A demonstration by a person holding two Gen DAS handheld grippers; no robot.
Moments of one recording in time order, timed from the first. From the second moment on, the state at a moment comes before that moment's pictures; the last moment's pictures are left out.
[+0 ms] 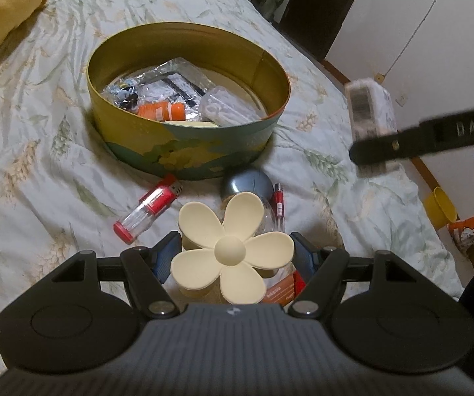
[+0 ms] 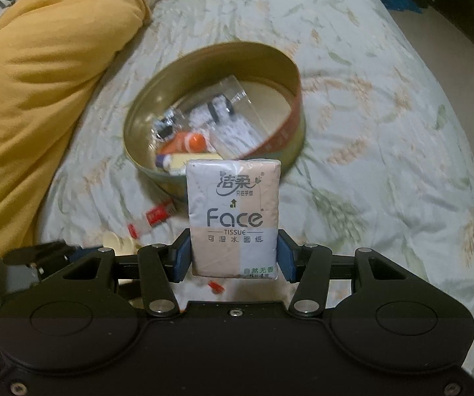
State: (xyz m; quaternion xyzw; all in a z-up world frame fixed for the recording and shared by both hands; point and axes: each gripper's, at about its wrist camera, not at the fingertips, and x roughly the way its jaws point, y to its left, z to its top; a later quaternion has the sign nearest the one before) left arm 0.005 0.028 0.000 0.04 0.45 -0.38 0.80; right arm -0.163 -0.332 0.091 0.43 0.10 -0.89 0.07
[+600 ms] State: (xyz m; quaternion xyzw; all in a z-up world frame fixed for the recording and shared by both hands) left arm 0.005 0.028 0.000 0.03 0.45 -0.39 0.80; right arm -0.216 -0.381 0.118 0.41 0.10 -0.90 0.07
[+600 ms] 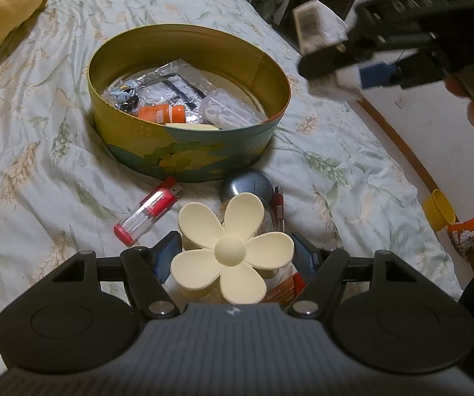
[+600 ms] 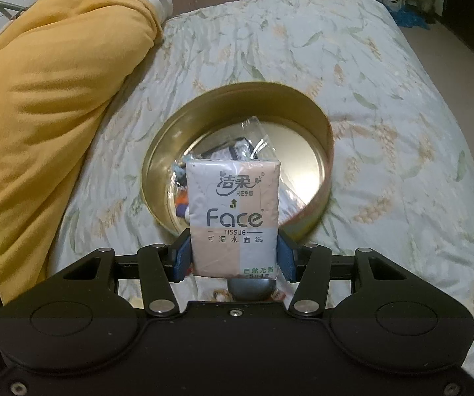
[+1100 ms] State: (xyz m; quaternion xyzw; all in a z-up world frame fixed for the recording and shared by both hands) left arm 0.007 0.030 0.000 0.03 0.45 -0.39 0.80; right arm -0.265 -0.430 0.140 0.39 0.11 -0.91 0.05
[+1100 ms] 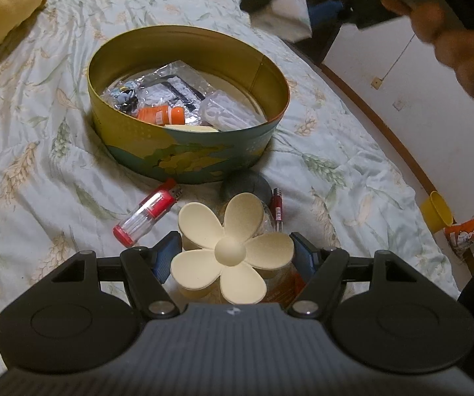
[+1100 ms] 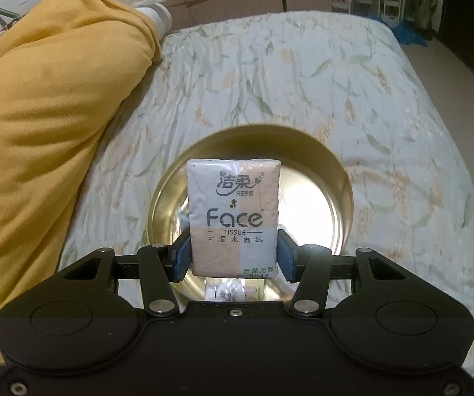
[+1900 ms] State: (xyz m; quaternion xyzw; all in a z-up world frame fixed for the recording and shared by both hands) left arm 0.009 0.032 -0.002 0.03 0.45 -0.38 0.80; right arm -0.198 -0.371 0.075 0.46 0.08 -0.88 0.03
